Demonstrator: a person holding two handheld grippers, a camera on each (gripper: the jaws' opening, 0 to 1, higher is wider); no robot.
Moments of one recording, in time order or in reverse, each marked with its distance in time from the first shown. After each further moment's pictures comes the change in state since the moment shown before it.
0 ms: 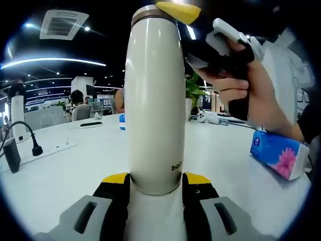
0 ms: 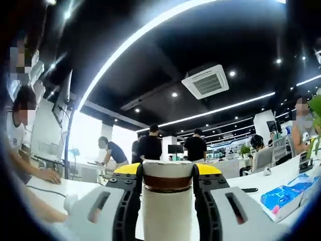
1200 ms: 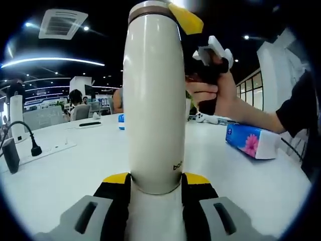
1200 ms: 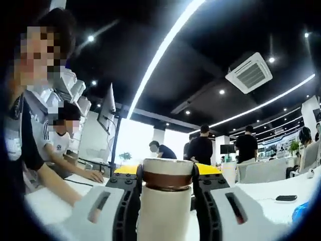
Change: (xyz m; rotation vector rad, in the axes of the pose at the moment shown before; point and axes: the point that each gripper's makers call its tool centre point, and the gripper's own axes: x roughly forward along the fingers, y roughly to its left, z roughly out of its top) left arm -0.001 -0.001 -0.001 0.000 0.000 -0.015; right arm 0.003 0.013 -0.003 0.102 -0.026 0.498
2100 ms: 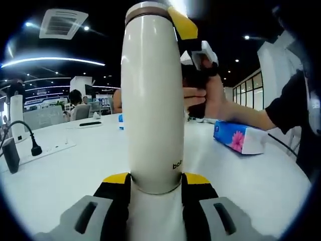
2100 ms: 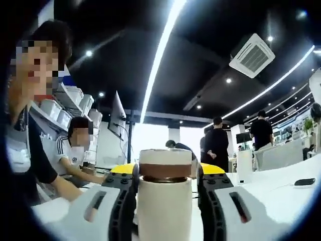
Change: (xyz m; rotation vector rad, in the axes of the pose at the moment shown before) left arm 0.001 0.006 0.001 -0.001 0.000 0.002; right arm 0.002 -0.004 -0.014 0.143 0.027 0.090
